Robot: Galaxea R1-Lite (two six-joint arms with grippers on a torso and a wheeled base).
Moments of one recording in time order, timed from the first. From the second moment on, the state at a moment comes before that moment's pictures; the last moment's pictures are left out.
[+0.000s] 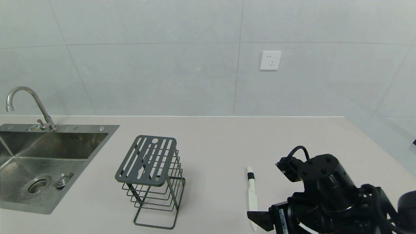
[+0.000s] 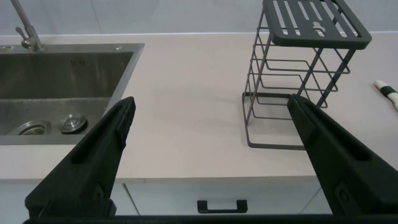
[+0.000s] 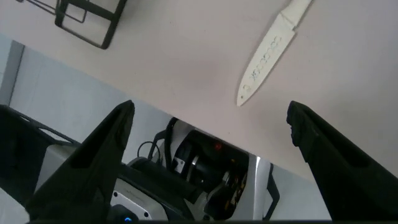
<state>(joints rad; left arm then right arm) 0.00 0.00 0.00 0.00 -0.04 0.01 0.83 1.69 -0.55 -0.27 -0.08 0.55</state>
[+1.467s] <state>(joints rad) 0.00 0.00 0.00 0.00 -0.04 0.01 0.74 2.04 -0.75 -0.27 -0.28 0.38</state>
